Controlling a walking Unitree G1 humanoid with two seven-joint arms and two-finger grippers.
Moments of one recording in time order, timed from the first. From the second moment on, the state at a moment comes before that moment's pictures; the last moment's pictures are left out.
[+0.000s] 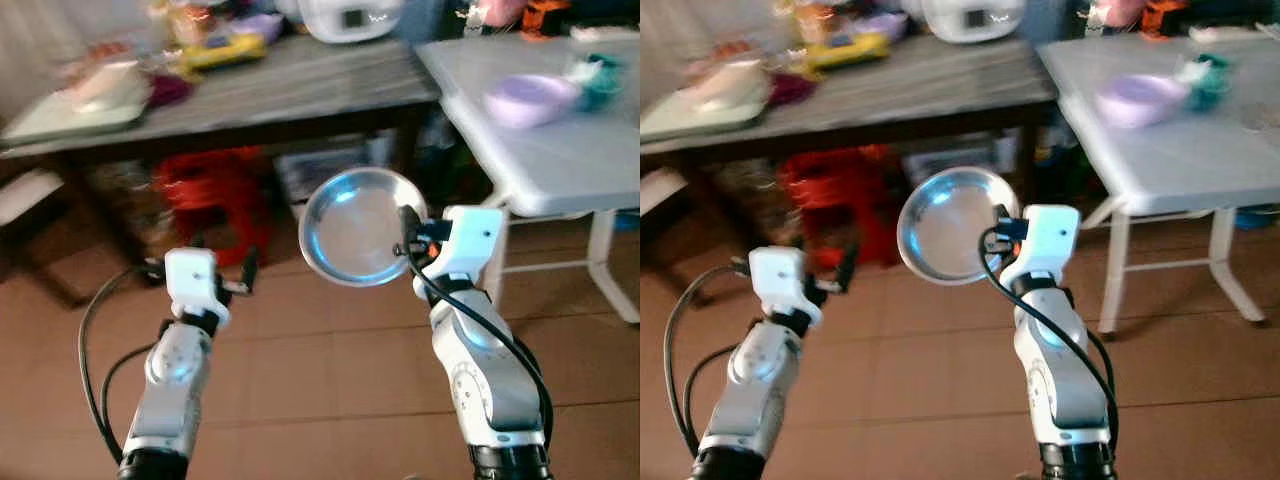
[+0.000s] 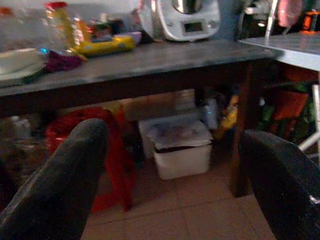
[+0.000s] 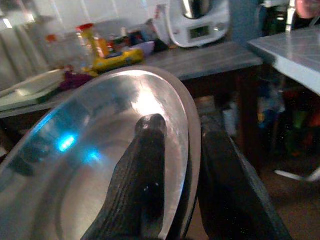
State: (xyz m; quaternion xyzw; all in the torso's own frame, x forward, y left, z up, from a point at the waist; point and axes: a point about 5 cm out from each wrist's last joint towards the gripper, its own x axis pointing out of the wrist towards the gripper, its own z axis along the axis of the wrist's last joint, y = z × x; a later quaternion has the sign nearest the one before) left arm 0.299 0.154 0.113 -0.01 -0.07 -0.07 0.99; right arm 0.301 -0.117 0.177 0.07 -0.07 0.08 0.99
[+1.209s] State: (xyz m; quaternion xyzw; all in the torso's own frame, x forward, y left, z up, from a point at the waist) left arm 0.301 0.146 0.113 -0.04 -0.07 -0.10 0.99; right arm 0.303 -0.119 0.175 0.06 -0.08 0.08 0.99
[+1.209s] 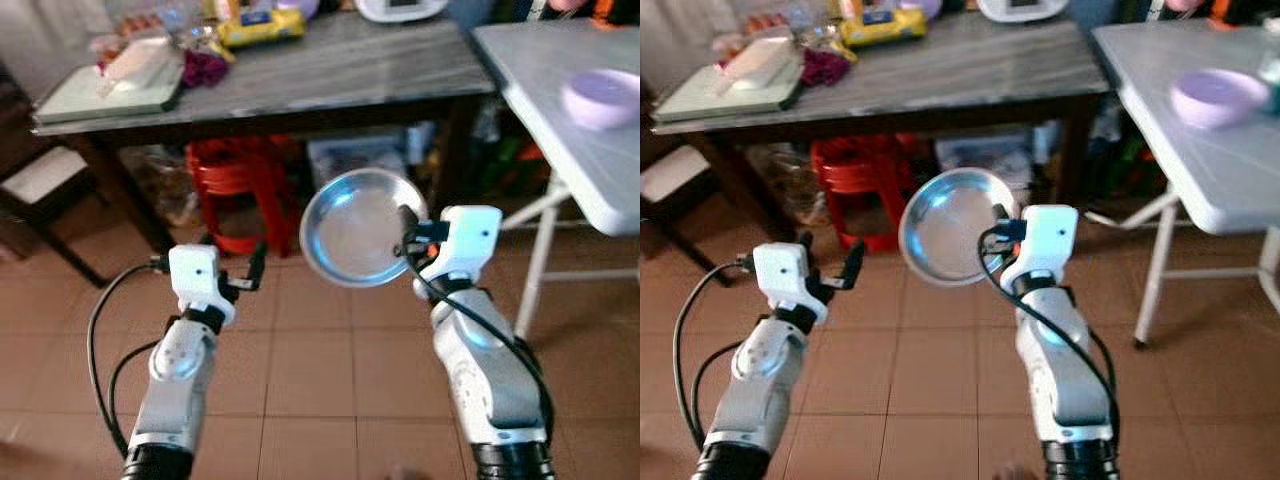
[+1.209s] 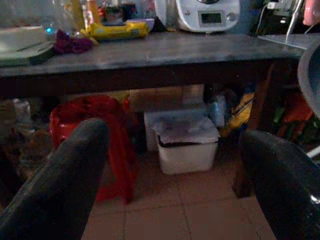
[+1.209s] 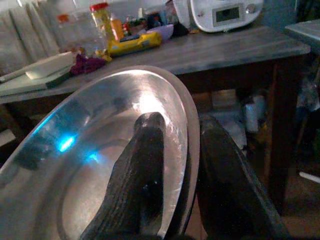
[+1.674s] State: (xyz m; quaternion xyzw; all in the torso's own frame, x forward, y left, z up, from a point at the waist) left arm 0.302 0.144 0.114 -0.04 -0.07 -0.10 0.99; right arm 0.302 -0.118 0.172 0.06 -0.08 0.08 0.99
